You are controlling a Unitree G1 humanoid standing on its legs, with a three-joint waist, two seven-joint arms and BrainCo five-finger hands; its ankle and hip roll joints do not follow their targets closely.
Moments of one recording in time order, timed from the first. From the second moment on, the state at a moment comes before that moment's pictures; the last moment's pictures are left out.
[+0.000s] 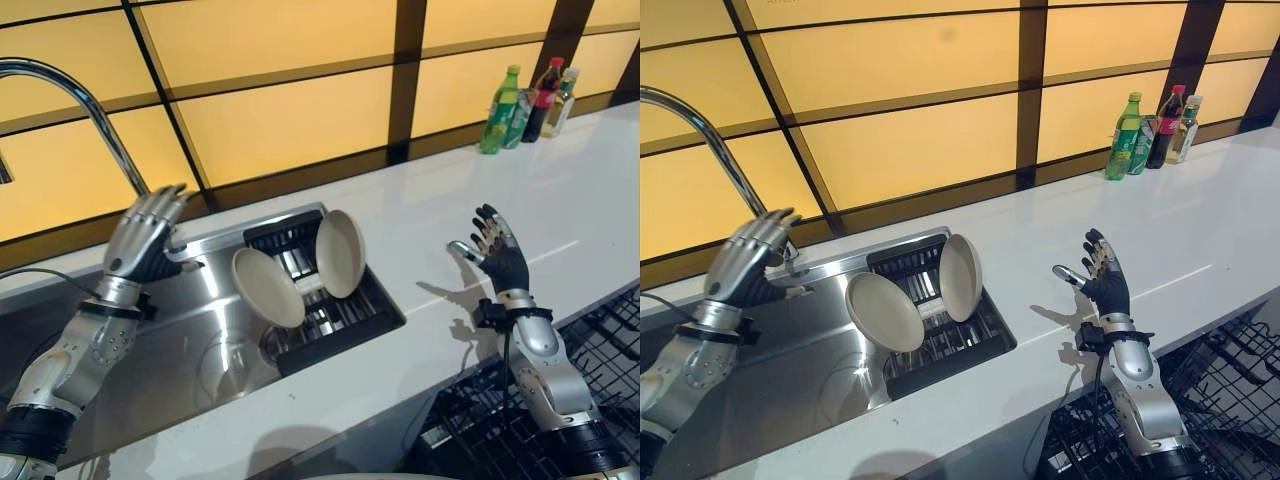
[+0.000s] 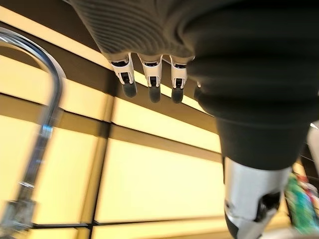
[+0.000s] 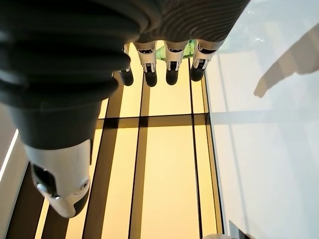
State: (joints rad) left arm -0.07 0.90 -0.05 0.15 0.64 -0.35 0.47; right arm -0.05 -0.50 0.05 -0.08 0.44 -0.08 -0.18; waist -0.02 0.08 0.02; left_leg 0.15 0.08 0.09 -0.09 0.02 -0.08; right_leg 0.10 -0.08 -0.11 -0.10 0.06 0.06
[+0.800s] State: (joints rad) left arm -0.10 1.01 -0.16 0.17 0.85 -0.40 0.37; right arm -0.03 -0.54 0.05 -0.07 0.47 -0.07 -0.16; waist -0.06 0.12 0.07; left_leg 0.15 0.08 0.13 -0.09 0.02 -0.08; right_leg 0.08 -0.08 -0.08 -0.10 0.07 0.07
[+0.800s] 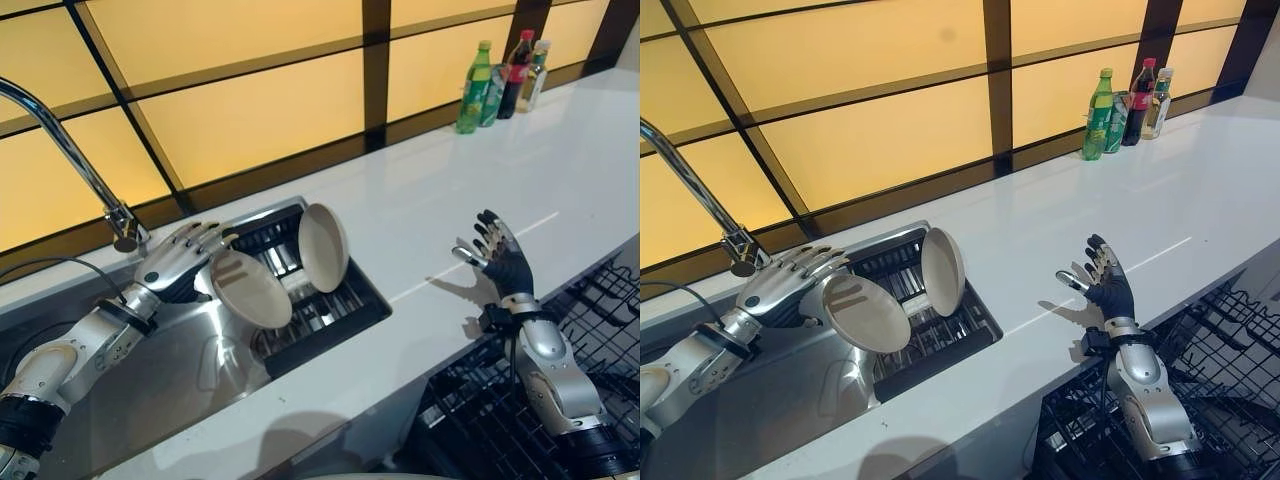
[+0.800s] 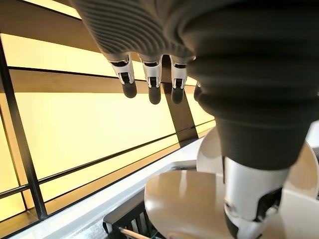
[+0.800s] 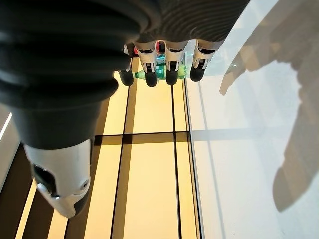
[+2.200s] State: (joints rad) left arm -0.13 0.96 -0.29 0.14 0.95 -0.45 0.32; right arm -0.03 -0.56 0.05 -0.07 0.46 -0.06 -0.16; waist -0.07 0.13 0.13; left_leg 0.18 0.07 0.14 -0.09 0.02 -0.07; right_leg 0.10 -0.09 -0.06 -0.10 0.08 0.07
